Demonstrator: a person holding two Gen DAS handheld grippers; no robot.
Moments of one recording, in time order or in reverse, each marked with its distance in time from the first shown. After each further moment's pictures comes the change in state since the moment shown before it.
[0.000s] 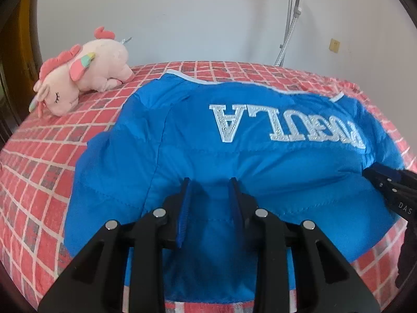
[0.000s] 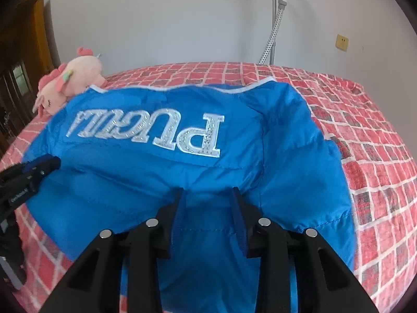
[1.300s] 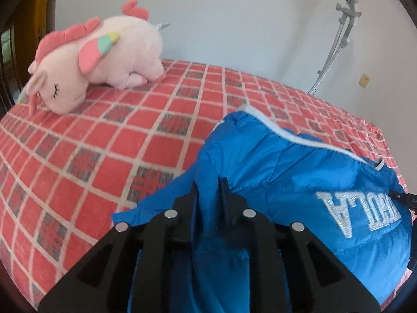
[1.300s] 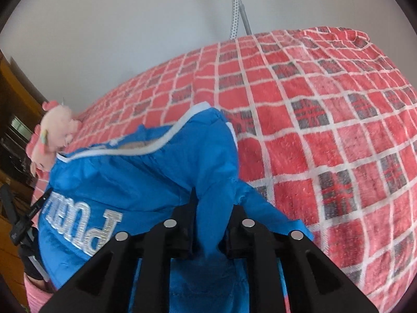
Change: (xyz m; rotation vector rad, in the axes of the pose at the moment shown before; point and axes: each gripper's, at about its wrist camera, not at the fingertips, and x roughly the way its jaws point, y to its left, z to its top) left arm 0.105 0.108 0.108 -0.211 0.042 -0.037; right arm 0.071 -0.125 0.086 0.271 0.181 0.169
